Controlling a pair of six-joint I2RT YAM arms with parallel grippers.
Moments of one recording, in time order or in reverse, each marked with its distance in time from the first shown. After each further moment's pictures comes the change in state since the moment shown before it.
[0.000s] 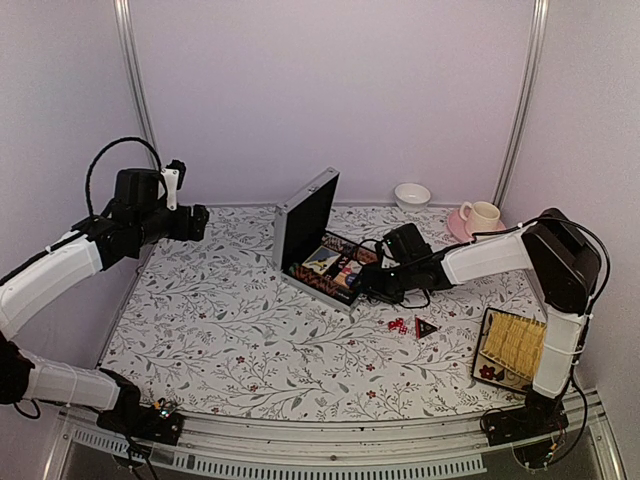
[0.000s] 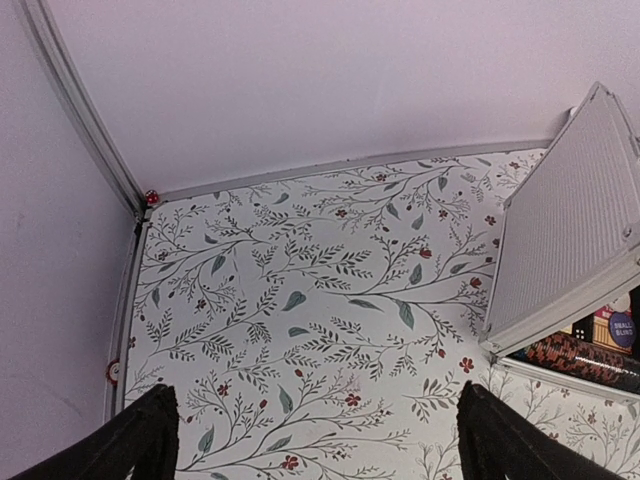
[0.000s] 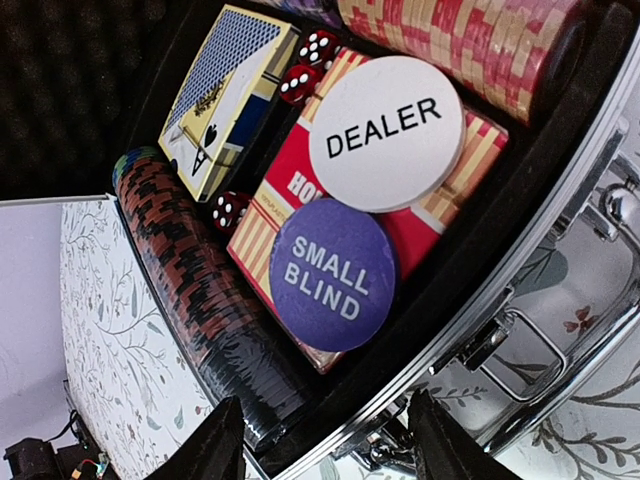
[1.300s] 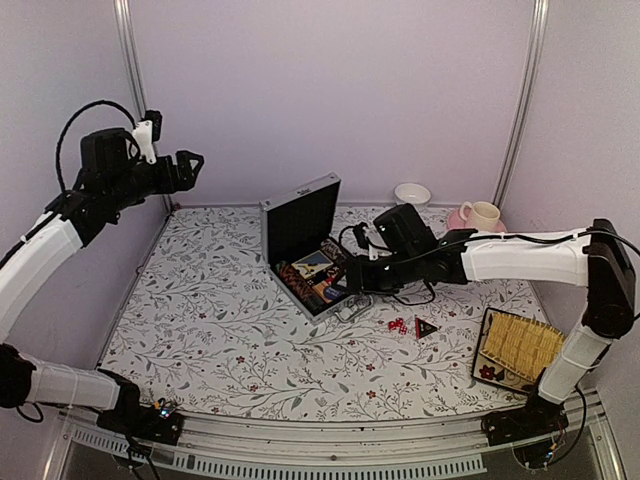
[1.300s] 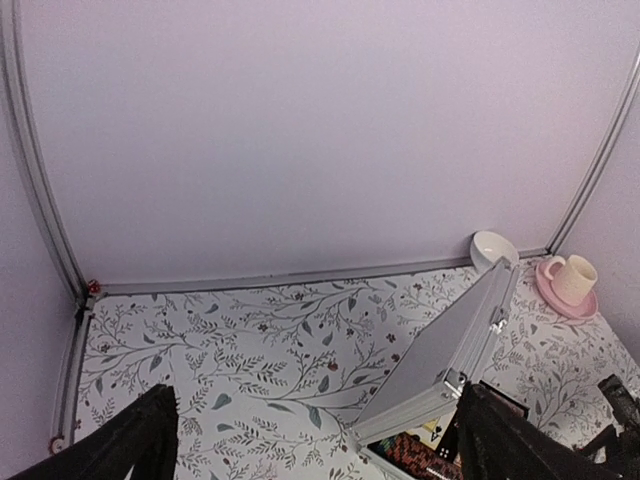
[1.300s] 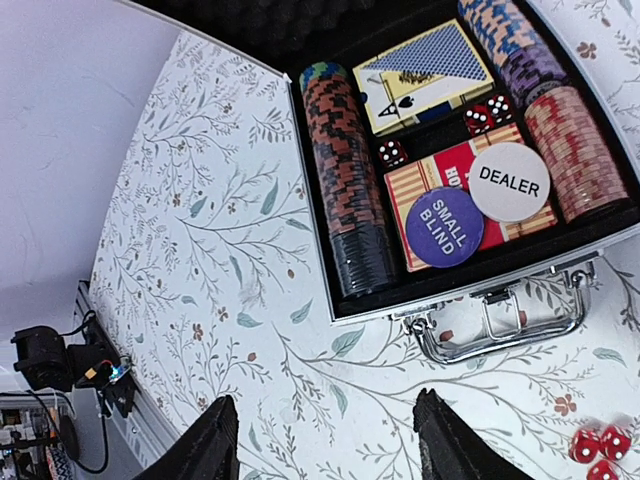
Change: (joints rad) left arm 0.073 -0.013 0.183 0.040 0.249 -0.120; right arm 0.180 -0.210 0.082 -0.245 0.029 -0.128
